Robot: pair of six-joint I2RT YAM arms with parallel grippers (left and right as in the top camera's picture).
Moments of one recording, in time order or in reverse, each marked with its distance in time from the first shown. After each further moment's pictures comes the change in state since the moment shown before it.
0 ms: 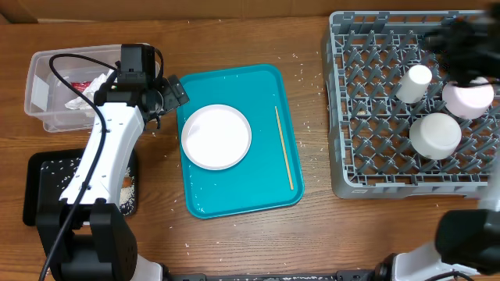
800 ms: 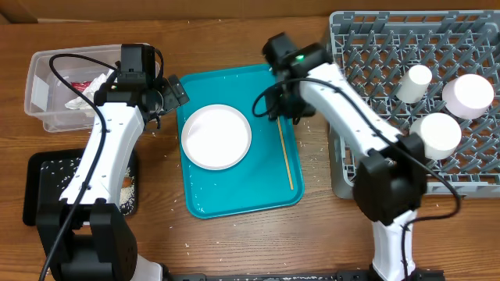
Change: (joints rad) left arm 0.000 0.000 0.000 0.000 0.000 0.000; right arm 0.738 0.424 -0.001 -0.097 0.482 -0.026
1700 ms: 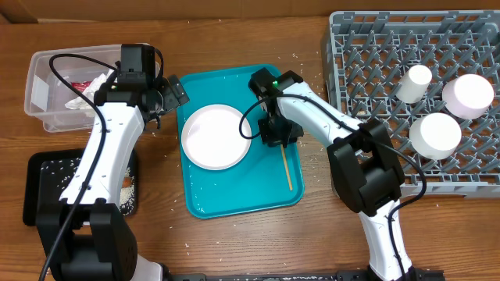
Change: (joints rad) left arm 0.000 0.000 0.000 0.000 0.000 0.000; right arm 0.042 0.111 -0.157 0.100 -0.025 -0.002
